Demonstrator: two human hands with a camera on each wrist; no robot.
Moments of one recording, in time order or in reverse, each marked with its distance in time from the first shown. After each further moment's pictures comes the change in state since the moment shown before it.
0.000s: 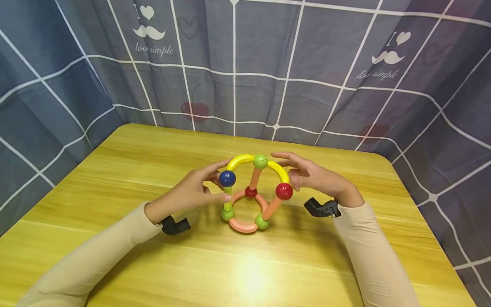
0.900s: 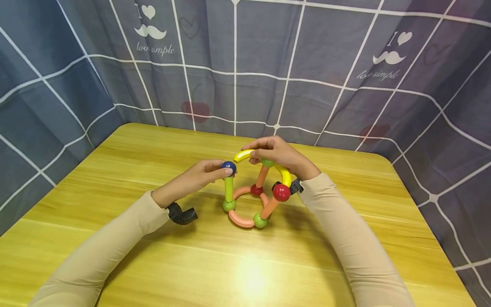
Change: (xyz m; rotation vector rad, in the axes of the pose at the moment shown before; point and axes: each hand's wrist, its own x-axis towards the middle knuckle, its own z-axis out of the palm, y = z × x) left_hand 0.028 -0.007 -0.012 -0.275 -0.084 -0.161; right_hand 0.093 -0.004 0.012 0.144 0.181 0.151
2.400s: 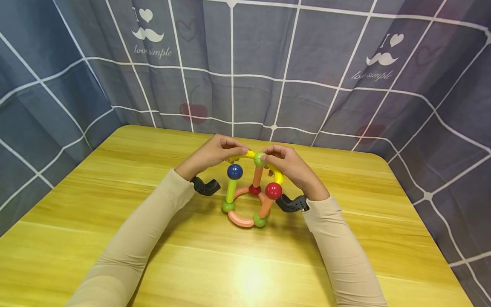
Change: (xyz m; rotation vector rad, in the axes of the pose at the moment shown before) left_hand 0.062 0.025 -0.004 0.132 0.108 0.049; right_hand -0.041 0.006 0.010 0.012 0.223 0.033
